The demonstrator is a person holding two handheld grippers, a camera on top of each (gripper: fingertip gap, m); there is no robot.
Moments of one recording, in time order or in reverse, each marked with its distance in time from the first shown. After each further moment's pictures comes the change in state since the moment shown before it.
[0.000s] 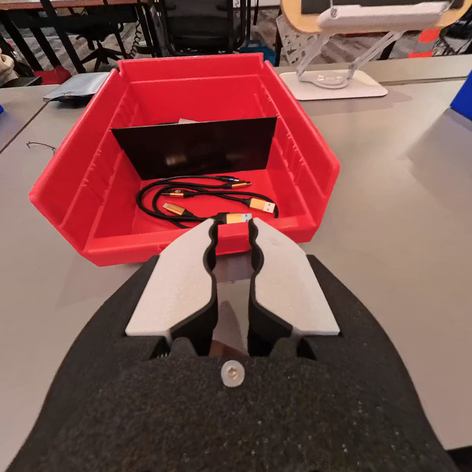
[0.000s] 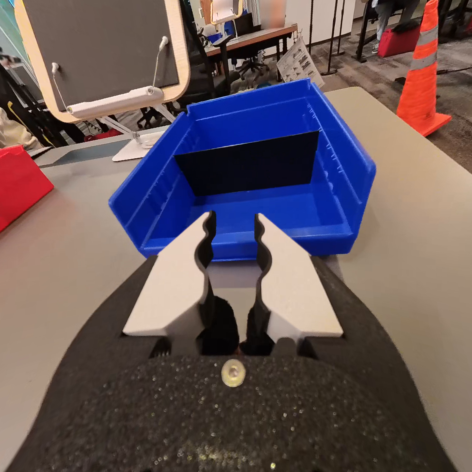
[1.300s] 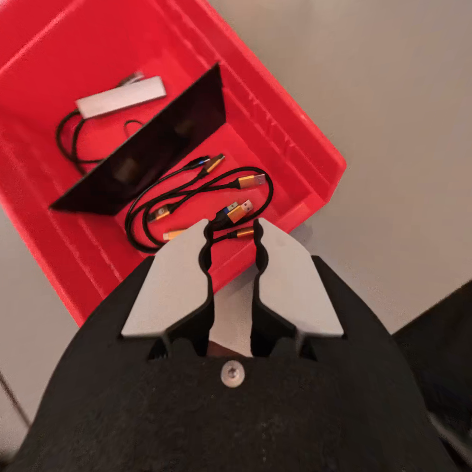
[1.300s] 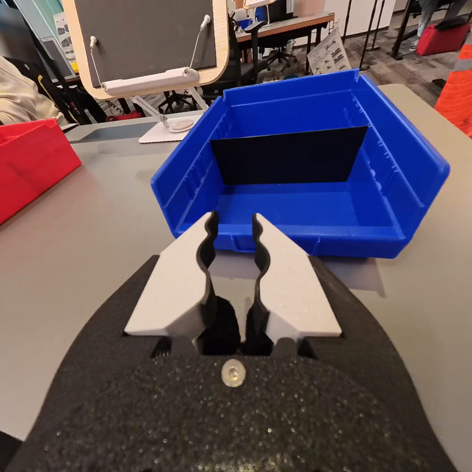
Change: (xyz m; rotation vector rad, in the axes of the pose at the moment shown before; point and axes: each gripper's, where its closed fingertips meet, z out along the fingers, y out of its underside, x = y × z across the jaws) left arm 0.001 -0.023 0.031 -0.535 0.396 0.437; right arm -0.036 0.010 -0.001 -0.032 -0.089 -0.062
